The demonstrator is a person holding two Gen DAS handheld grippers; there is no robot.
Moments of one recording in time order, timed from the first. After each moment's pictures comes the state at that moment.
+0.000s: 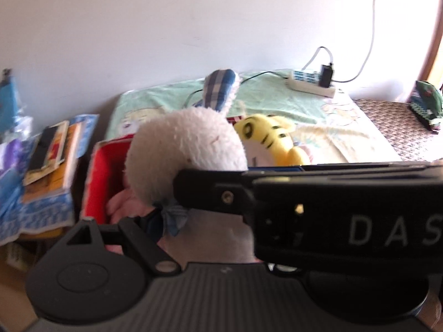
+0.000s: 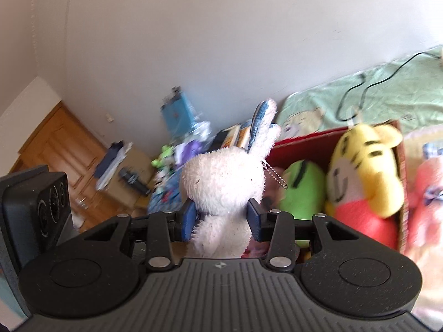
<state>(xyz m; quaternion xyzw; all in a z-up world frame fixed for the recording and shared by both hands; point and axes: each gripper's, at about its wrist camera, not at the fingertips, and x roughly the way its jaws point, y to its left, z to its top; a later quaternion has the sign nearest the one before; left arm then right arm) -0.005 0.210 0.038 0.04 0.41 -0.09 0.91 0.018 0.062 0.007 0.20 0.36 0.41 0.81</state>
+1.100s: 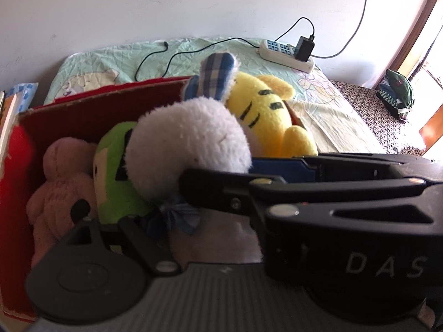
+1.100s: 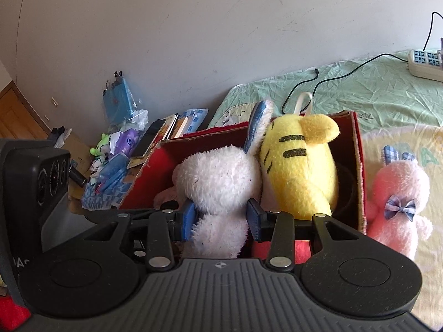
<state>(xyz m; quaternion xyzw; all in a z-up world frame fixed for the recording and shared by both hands) 0.060 0.223 -0.038 -0.02 0.46 -0.18 0.87 0.053 0.082 -0.046 0.14 0.39 0.34 0.84</state>
